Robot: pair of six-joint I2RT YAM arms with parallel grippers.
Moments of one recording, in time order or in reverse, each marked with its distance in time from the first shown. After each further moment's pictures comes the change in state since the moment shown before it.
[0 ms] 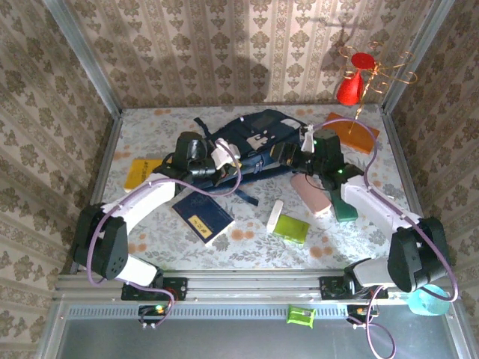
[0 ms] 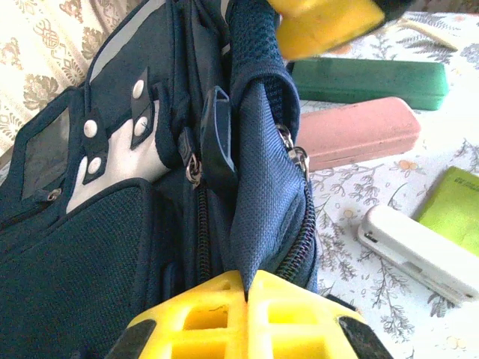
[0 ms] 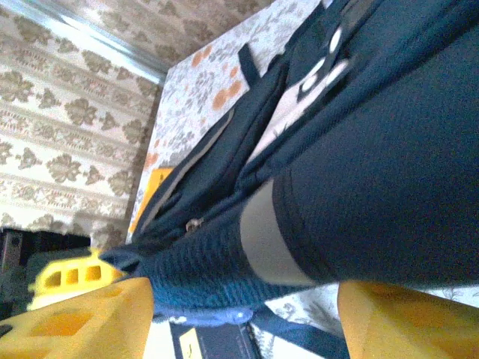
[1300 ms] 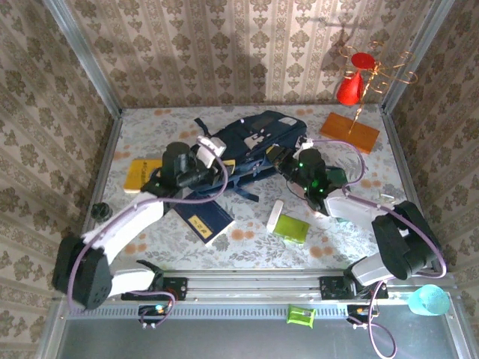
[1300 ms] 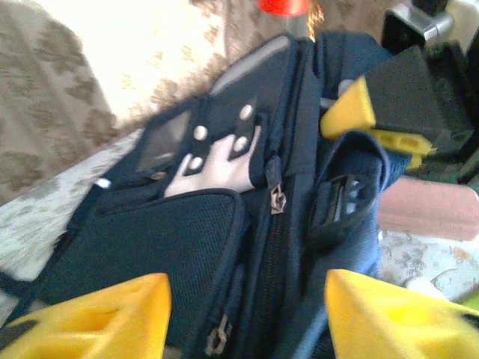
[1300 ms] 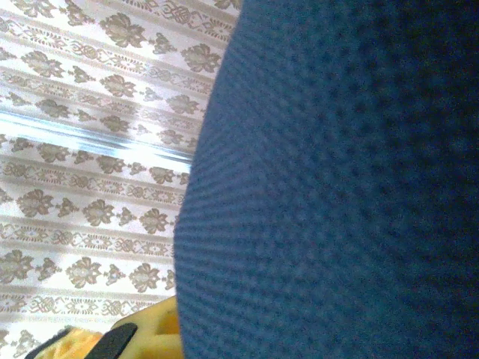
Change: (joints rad) left arm -0.065 -0.298 -0.194 0.152 -0.368 -0.380; right arm 0.169 0.101 -0.195 0.596 0.357 0.460
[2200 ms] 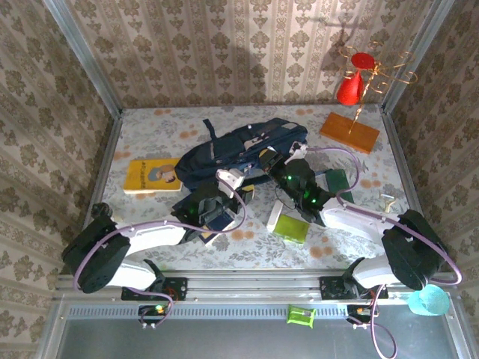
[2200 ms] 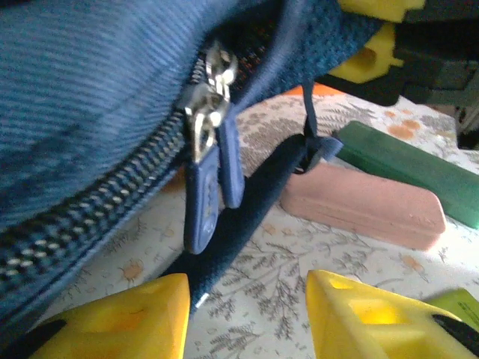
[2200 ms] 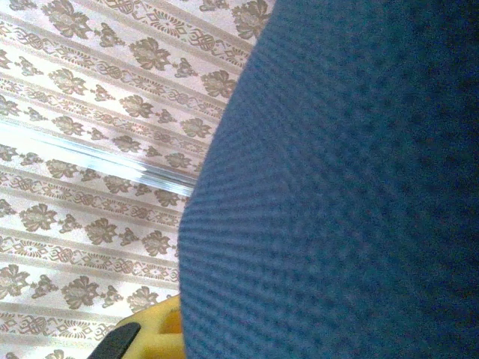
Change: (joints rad) left arm -0.299 0.205 -0.290 0.568 -0.306 -0.207; right arm 0.170 -0.072 0.000 -0.032 0.285 -0.027
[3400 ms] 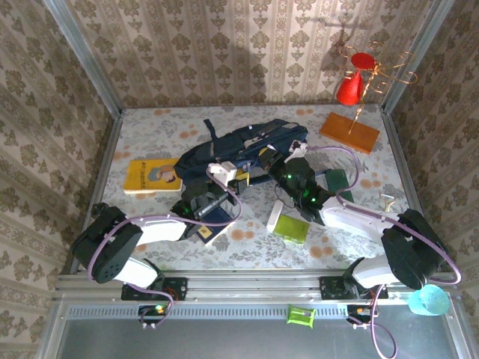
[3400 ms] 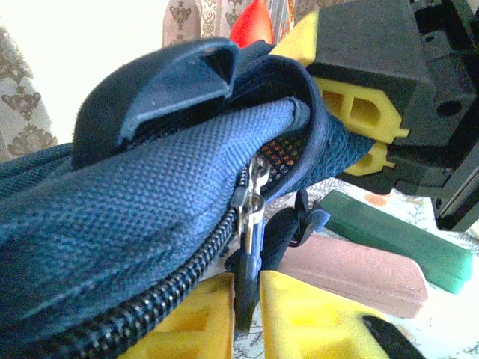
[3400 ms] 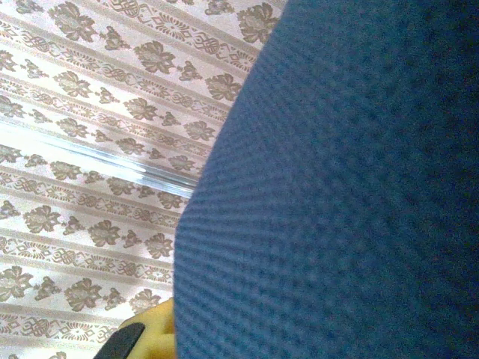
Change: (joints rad) left arm 0.103 0.084 -0.023 0.298 0.182 -0.037; right arm 0.000 0.007 0.014 0.002 0.000 -0.003
